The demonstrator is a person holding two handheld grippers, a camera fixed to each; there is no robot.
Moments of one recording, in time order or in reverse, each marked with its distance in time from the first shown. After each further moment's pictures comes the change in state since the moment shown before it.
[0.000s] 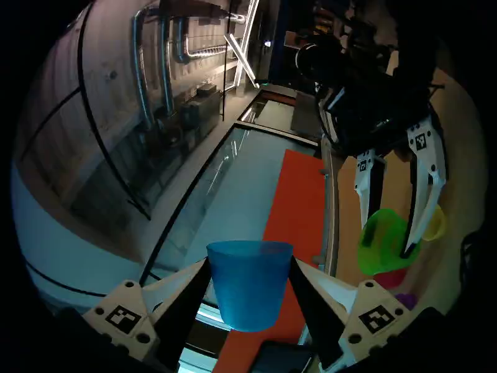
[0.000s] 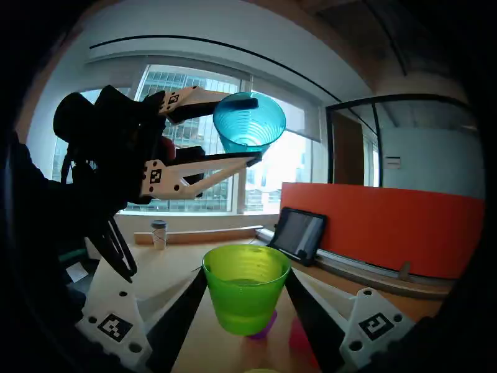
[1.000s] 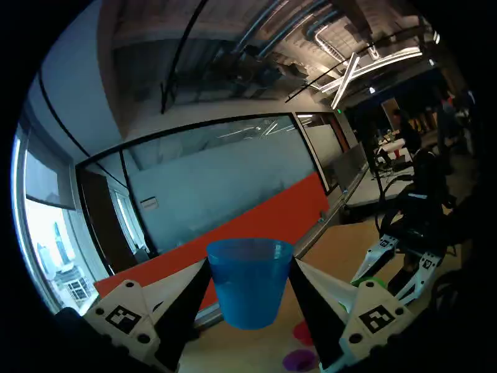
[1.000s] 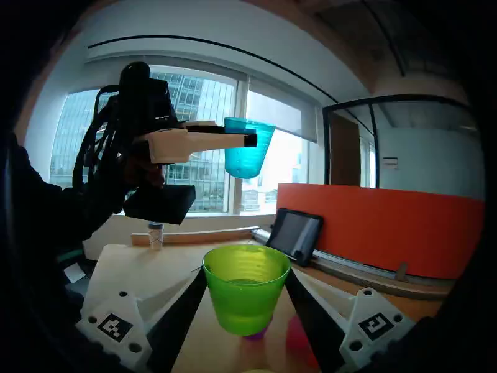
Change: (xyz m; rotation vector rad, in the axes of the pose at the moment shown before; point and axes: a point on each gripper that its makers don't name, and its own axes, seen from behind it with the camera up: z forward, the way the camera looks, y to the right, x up) left arm -0.060 -0.021 -0.003 -0.031 -0.139 -0.859; right arm 0.004 -0.004 -0.001 -0.020 0.005 0.001
